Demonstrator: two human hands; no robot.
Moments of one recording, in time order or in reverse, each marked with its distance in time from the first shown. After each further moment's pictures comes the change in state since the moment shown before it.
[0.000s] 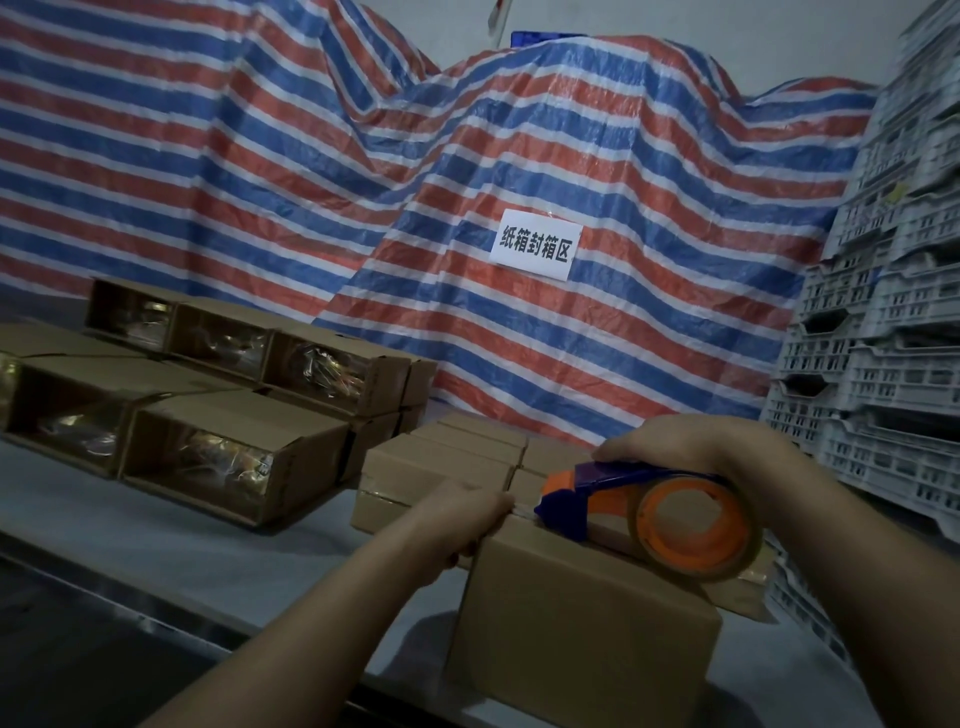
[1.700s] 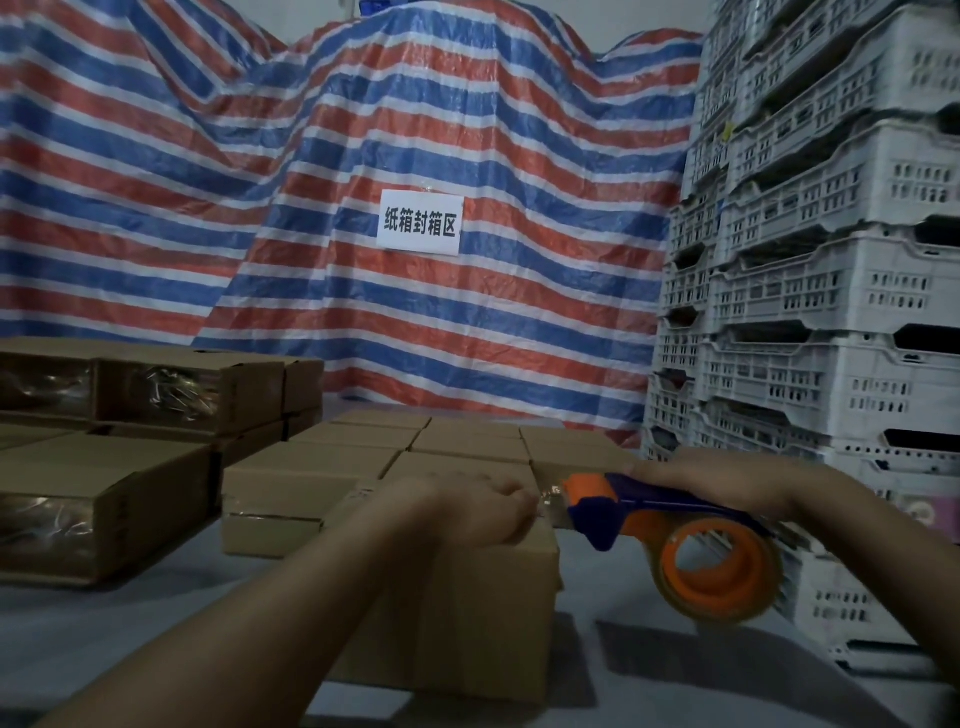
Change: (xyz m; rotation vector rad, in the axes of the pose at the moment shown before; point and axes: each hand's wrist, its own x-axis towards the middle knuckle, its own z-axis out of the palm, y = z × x) left_hand 0.005 0.069 0.094 1.104 -0.416 0.394; right_hand -0.044 0.174 0.038 0.313 -0.015 -0.106
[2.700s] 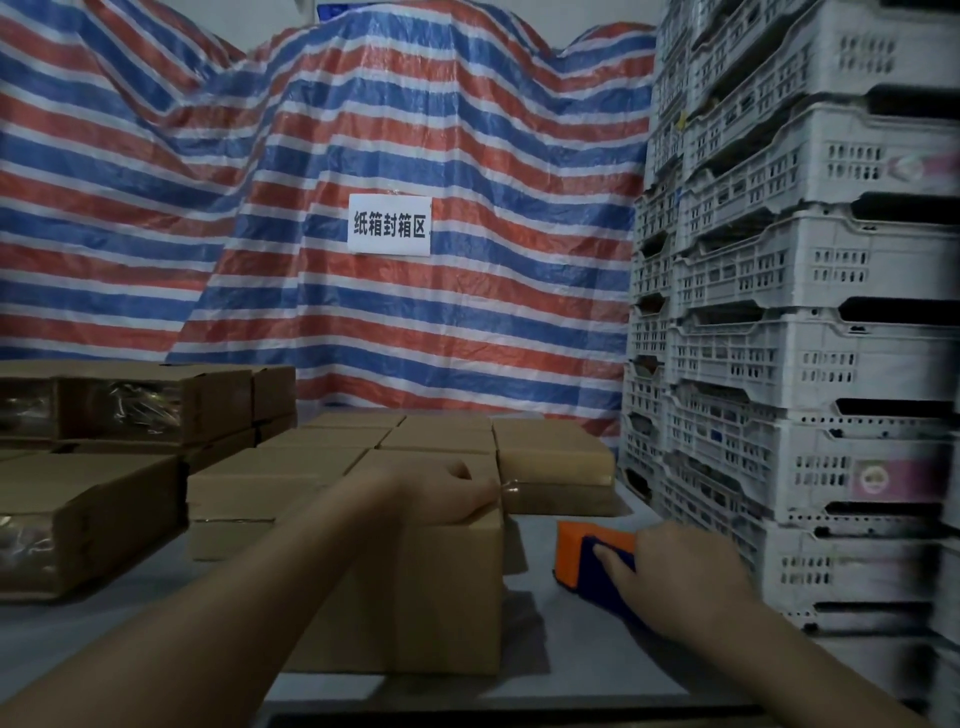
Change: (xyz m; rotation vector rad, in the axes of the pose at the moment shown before) left_hand 0.006 0.009 0.001 -0.235 0.058 -0.168; right_hand -0.064 0.022 0.097 -0.734 0.552 0.257
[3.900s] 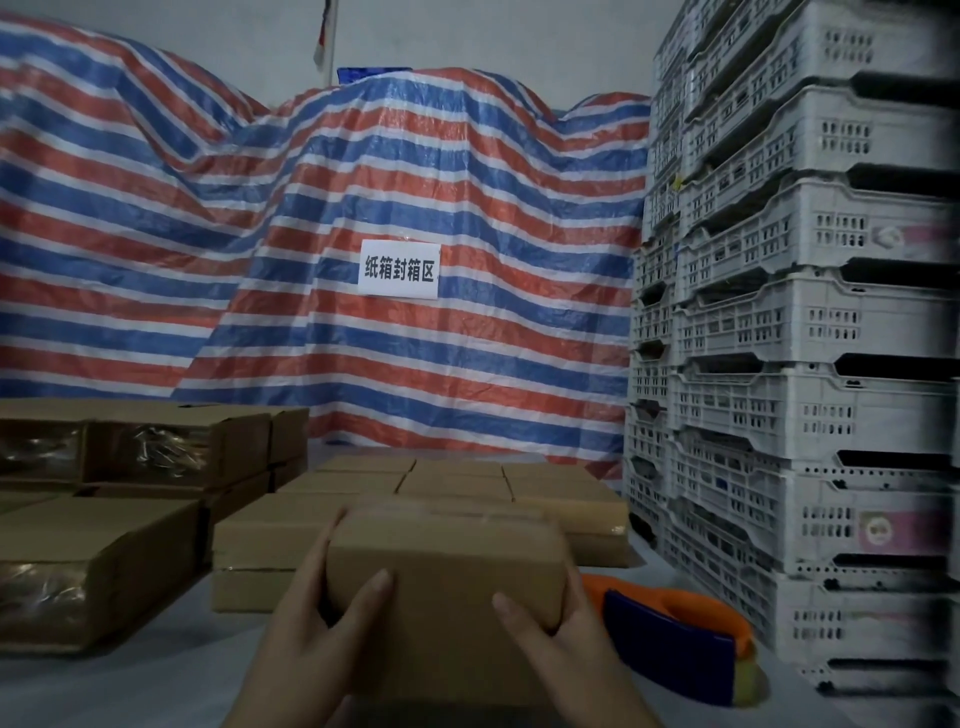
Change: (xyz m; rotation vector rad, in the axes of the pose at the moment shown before) left_hand -0.106 -0.071 0.041 -1.006 0.668 0.091; right_hand -0.035 -0.105 -0.029 1.683 -0.205 -0.061
